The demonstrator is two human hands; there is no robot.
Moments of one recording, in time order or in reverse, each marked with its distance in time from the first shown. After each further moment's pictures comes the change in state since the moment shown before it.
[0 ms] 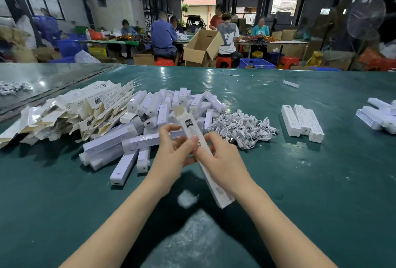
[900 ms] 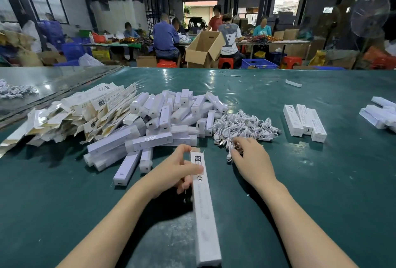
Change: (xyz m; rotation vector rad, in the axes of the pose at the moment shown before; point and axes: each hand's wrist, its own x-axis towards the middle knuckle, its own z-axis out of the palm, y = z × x) left_hand 0.003 -0.013 -0.028 0.392 -0.421 -0.350; right_hand 0.012 0.069 -0.019 -0.449 0.133 0.179
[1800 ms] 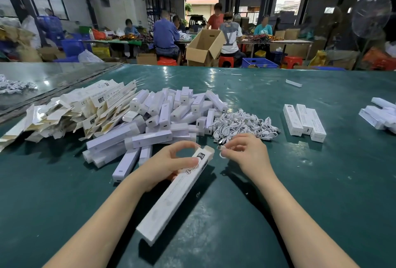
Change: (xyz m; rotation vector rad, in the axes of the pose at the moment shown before) left_hand -0.001 0.004 -0.013 -0.015 0.053 0.008; right_hand -0.003 -0.013 -0.012 0.605 -0.018 0.044
